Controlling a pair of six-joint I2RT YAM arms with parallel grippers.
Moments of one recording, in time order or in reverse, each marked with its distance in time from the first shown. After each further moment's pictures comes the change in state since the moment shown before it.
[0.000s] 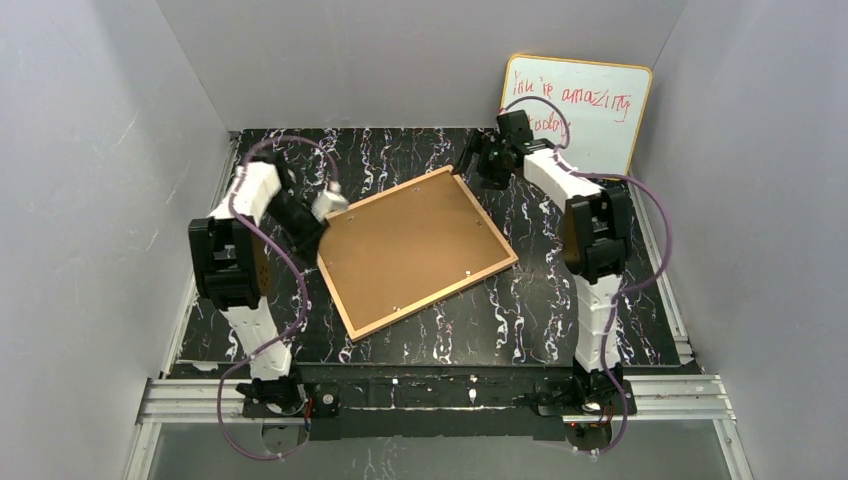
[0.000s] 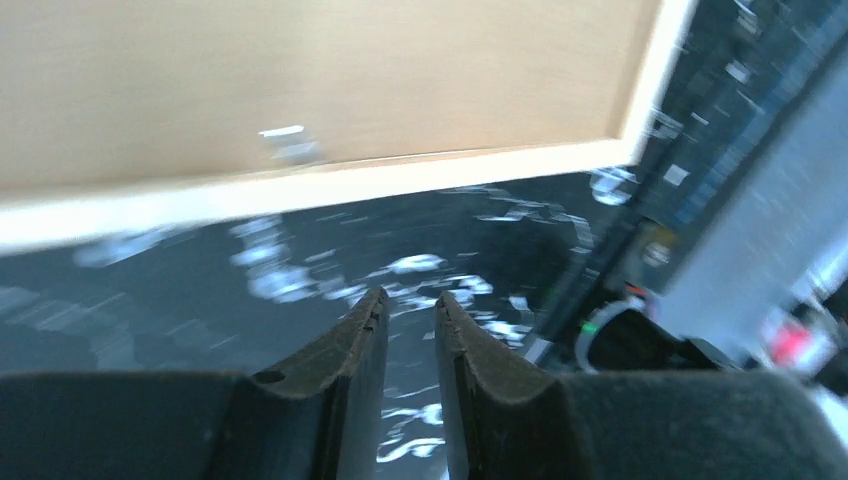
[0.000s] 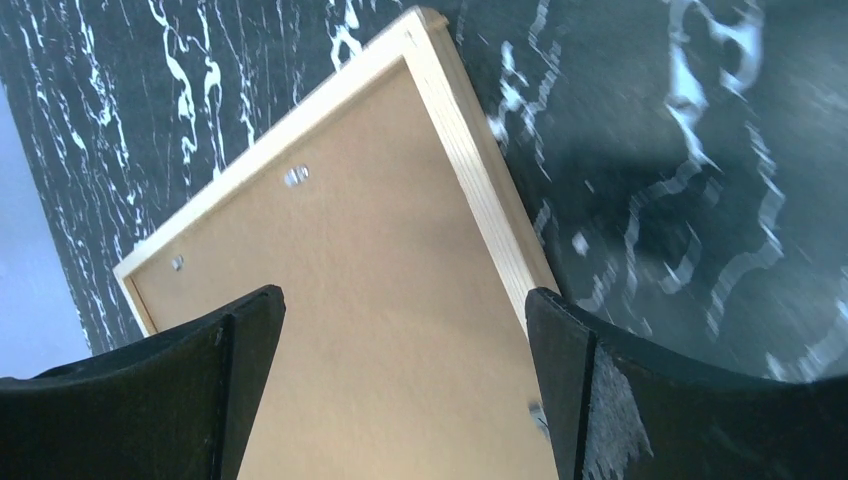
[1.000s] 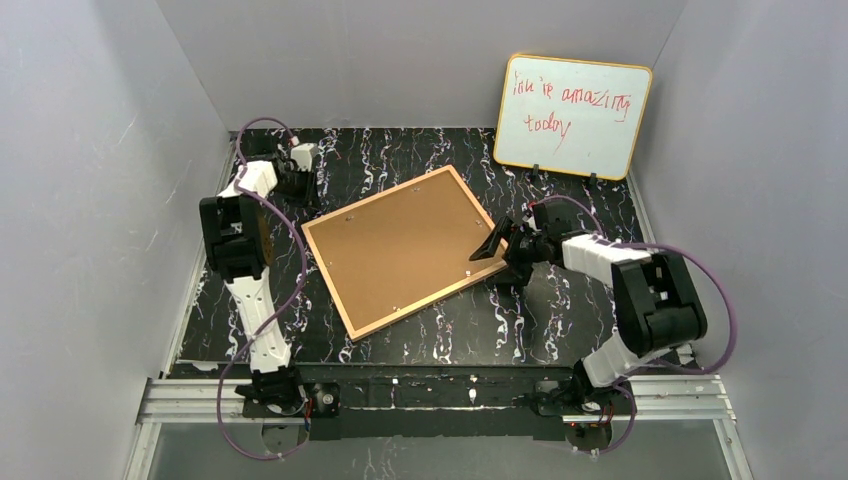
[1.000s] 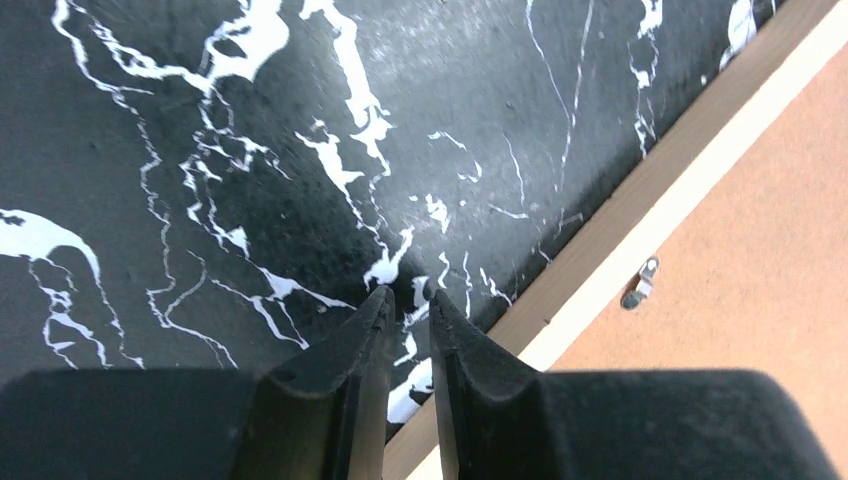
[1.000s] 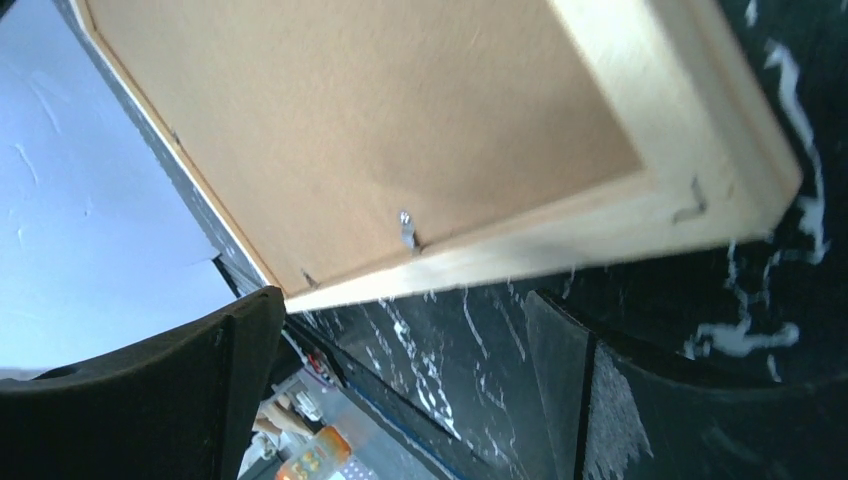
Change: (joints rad) left arm 0.151 0.349 0.309 0.811 -0.005 -0.797; right arm -0.042 -0.697 -1.106 0.243 -0.262 0.224
